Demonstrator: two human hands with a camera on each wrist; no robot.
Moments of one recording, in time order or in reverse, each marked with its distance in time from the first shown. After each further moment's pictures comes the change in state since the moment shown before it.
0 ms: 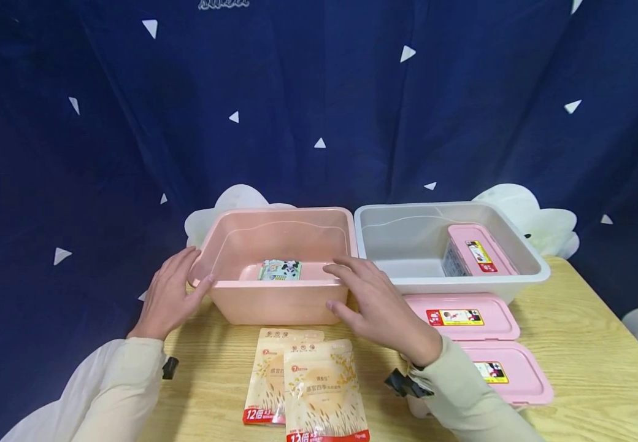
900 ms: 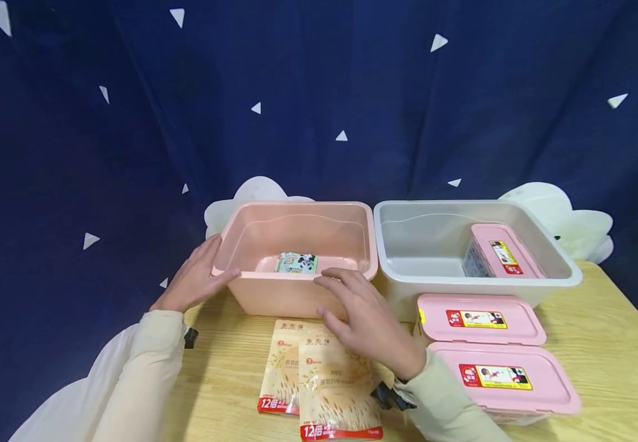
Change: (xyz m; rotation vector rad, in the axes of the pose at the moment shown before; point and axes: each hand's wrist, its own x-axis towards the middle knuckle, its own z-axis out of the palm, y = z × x) left_hand 0.014 -0.018 0.007 -0.042 -0.352 -0.140; right_hand 0.001 -0.020 0.041 0.053 0.039 -0.042
